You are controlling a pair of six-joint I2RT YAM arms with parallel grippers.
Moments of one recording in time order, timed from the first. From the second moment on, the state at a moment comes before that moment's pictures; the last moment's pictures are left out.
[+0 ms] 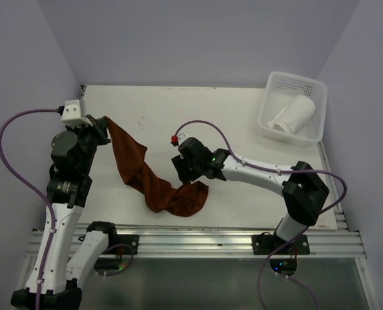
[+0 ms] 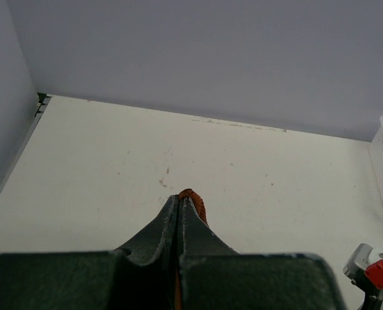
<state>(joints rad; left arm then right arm) -0.09 0.73 0.93 -0.25 -0.06 -0.23 0.97 1.68 1.20 -0.41 0.09 0.35</state>
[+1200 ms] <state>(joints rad) -0.09 0.75 0.88 -0.24 -0.02 -0.23 0.96 1.19 0.88 -0.55 0.24 0.36</state>
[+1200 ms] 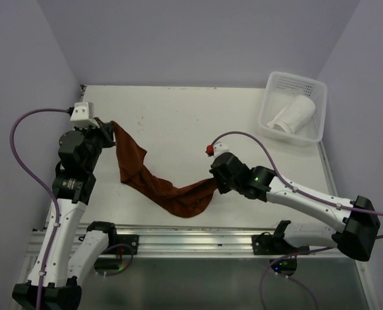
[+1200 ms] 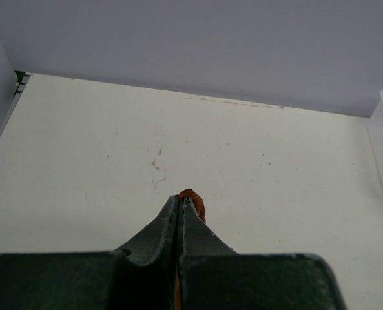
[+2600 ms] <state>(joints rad) -0.09 0.81 0.74 -0.20 0.16 -0.25 0.75 1.34 0.67 -0.27 0.03 0.51</state>
